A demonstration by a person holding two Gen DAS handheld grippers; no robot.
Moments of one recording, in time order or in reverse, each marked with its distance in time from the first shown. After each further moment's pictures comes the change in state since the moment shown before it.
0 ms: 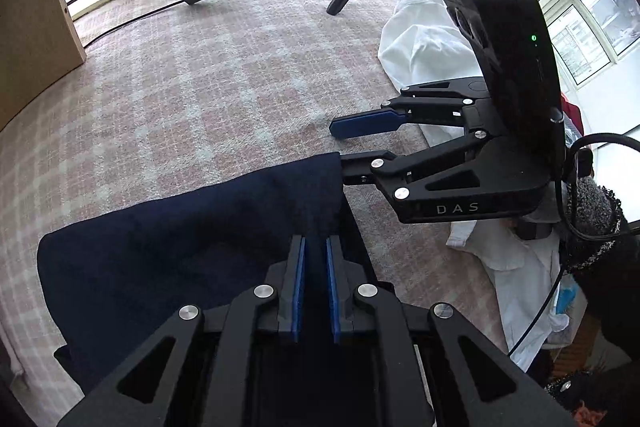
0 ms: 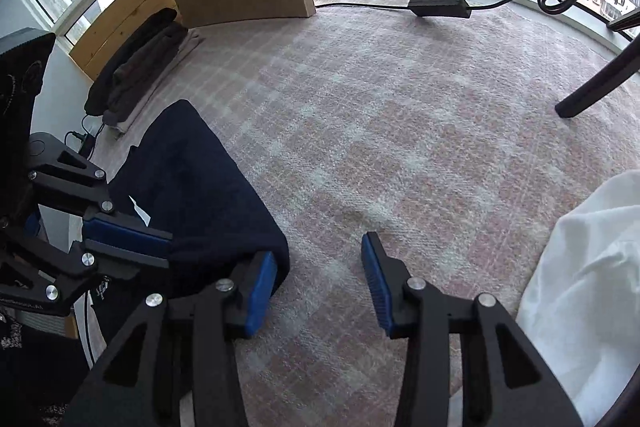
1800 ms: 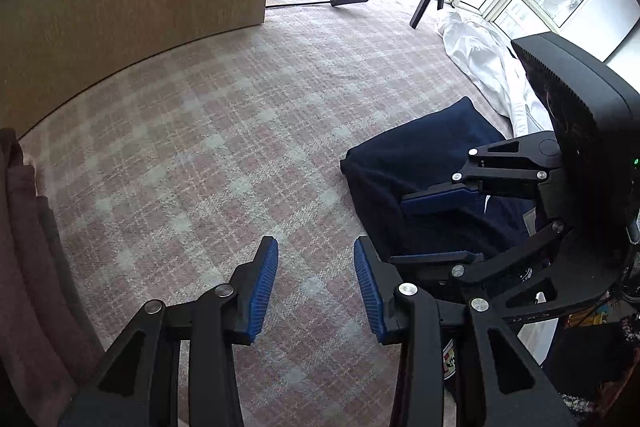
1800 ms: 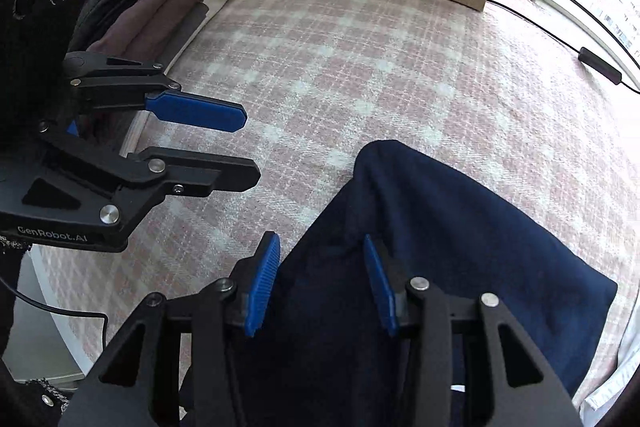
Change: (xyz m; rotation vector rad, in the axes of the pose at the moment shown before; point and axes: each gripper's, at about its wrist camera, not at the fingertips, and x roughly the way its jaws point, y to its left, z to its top) left arm -0.069 0.277 -0.065 0.204 -0.107 -0.143; right arm 0.148 0.253 0.096 0.126 0.157 -0.299
